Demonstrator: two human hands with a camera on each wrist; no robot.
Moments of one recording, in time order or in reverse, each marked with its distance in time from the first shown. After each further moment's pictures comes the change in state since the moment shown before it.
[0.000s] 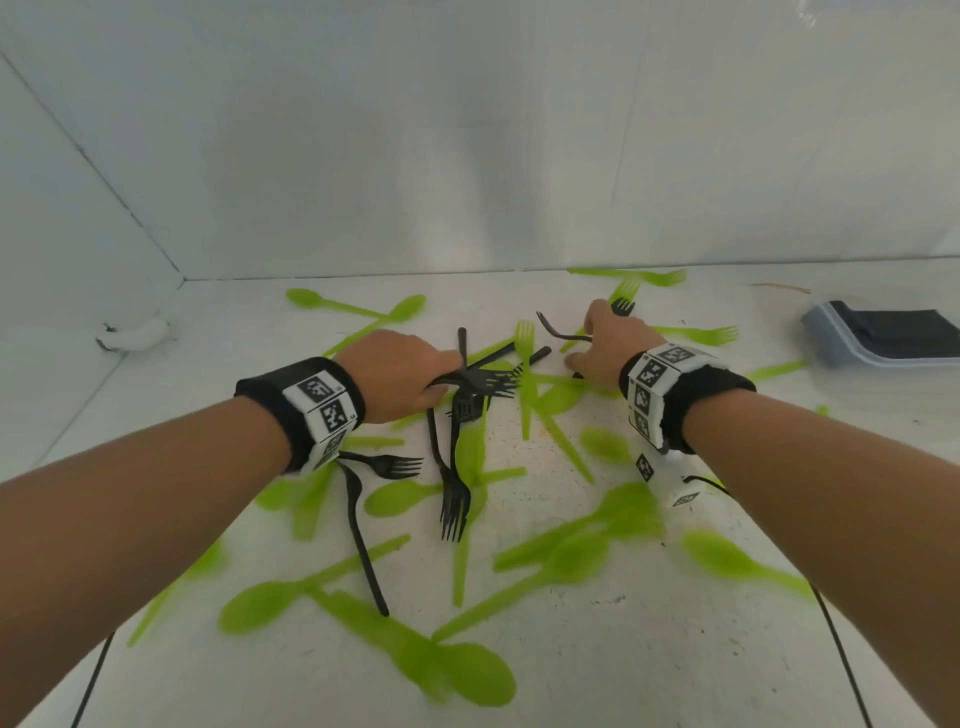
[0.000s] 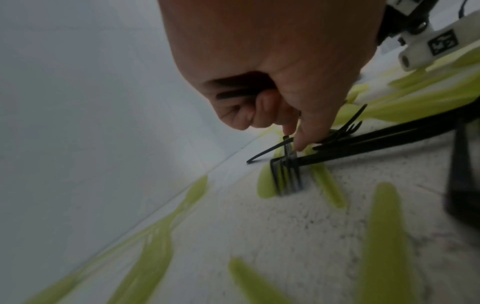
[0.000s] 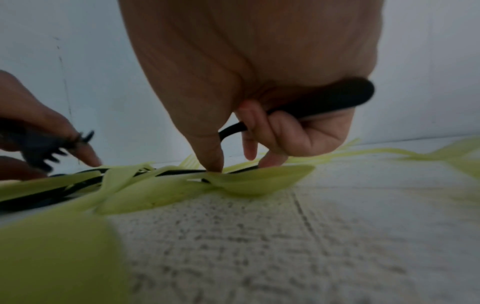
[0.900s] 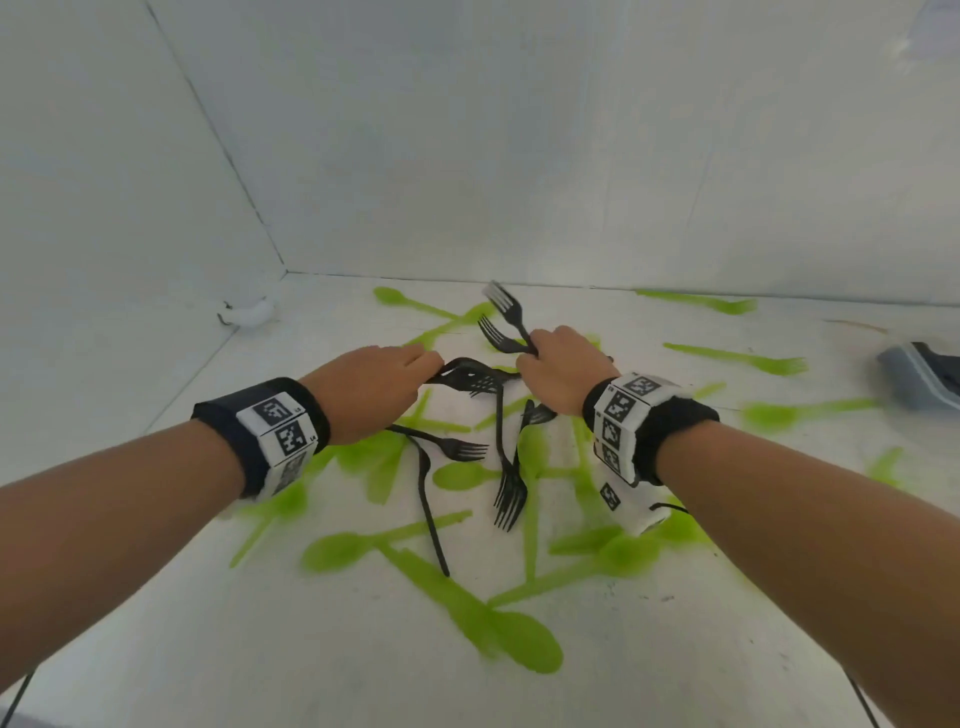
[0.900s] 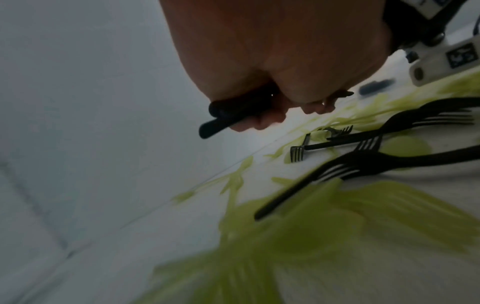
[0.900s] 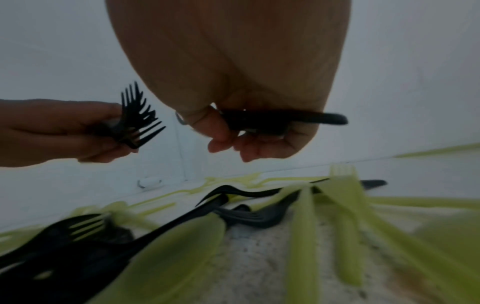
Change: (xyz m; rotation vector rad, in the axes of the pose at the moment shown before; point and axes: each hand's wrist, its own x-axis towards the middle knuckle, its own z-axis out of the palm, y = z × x) left_hand -0.108 -0.024 -0.008 0.006 0.034 -0.118; right_hand -0.053 -0.113 0.014 0.177 -0.057 -0.354
